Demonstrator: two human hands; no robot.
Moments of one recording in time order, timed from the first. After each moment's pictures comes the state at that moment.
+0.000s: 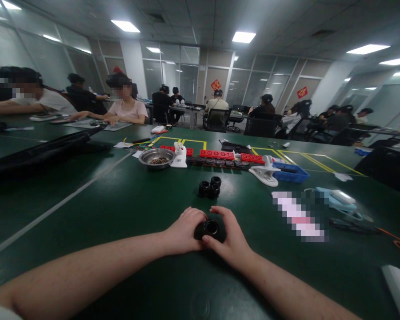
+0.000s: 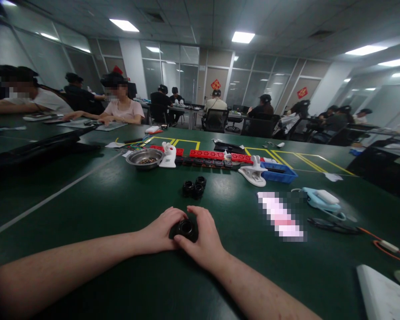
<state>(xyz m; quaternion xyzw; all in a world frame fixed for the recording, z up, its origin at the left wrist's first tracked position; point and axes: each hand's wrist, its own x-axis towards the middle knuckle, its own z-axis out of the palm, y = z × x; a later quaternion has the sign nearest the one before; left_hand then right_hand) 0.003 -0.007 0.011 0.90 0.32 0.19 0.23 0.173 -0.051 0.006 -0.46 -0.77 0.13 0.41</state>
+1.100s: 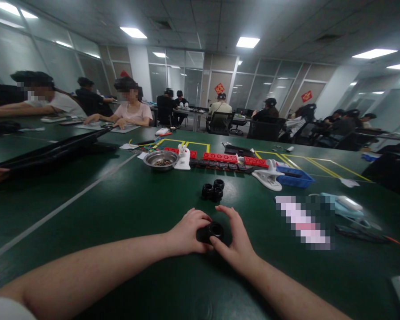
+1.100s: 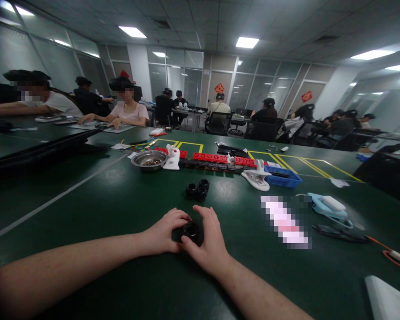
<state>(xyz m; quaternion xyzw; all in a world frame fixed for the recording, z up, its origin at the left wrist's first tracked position) 0.003 -0.004 0.006 0.90 0.31 0.20 0.22 0.176 -0.051 0.006 -0.44 -0.79 0.09 0.42</state>
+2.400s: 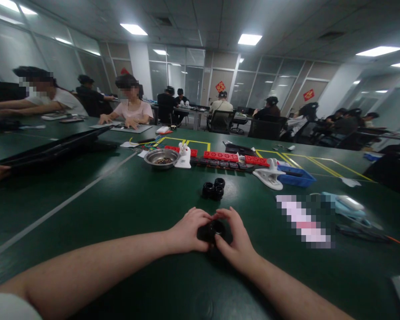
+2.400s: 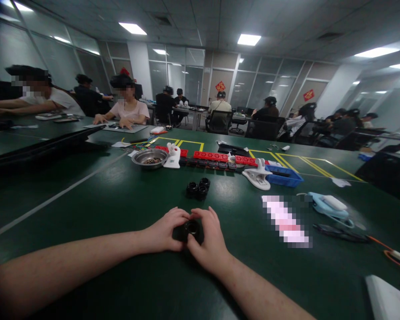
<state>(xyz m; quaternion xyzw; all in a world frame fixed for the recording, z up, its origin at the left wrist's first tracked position) 0.003 -0.003 0.005 0.90 0.30 0.20 0.24 0.175 -0.052 0.008 -0.43 -0.80 0.09 0.41</state>
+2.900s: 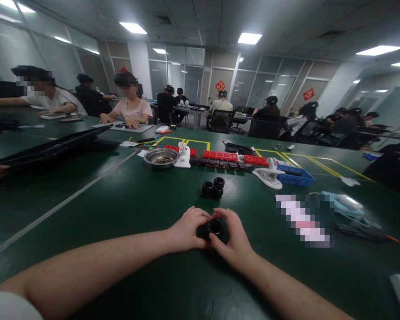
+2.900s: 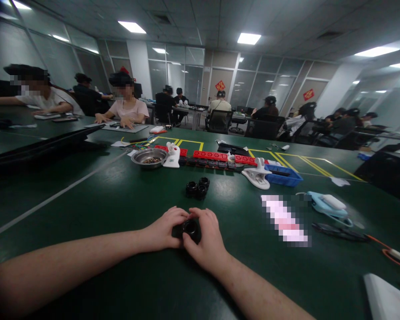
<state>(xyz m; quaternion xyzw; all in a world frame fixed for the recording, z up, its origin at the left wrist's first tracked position) 0.002 -0.003 0.004 0.90 0.31 0.20 0.25 0.172 -0.053 0.008 -0.45 -0.79 0.09 0.40</state>
